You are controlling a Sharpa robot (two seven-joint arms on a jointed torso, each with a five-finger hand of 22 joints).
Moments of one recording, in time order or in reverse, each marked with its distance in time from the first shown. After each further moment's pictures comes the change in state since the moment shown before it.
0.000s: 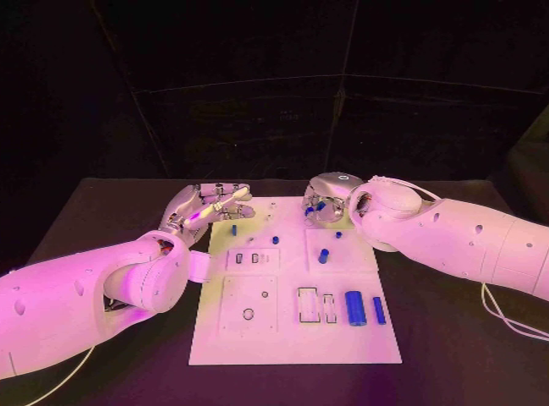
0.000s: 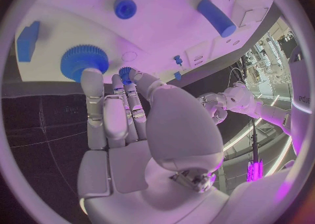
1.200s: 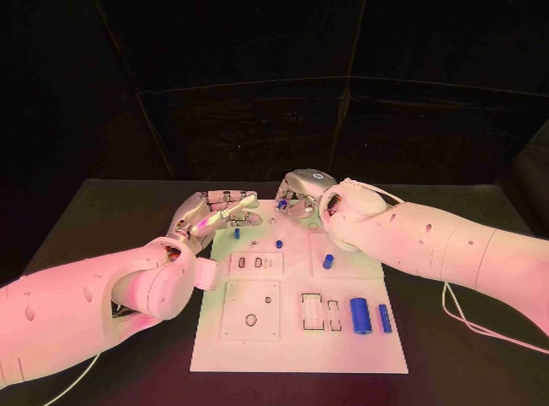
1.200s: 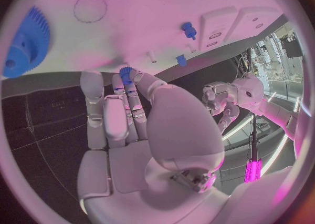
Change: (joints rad) left arm 0.000 0.030 0.000 -0.010 0.000 0.016 -0.003; left_hand -0.003 -0.003 0.000 0.000 0.000 0.000 0.000 0.000 0.000 0.000 0.000 -0.004 0.000 0.000 0.000 0.000 0.002 0.000 0.004 0.004 -0.004 -0.001; right arm 0.000 0.191 0.001 -0.183 0.038 -0.125 0.034; right_hand -0.014 -0.014 0.019 0.011 -0.001 -0.004 0.004 -0.004 -0.003 0.000 0.000 -0.010 -0.001 0.000 0.000 0.005 0.015 0.000 -0.004 0.004 0.010 0.011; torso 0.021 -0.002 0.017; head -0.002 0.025
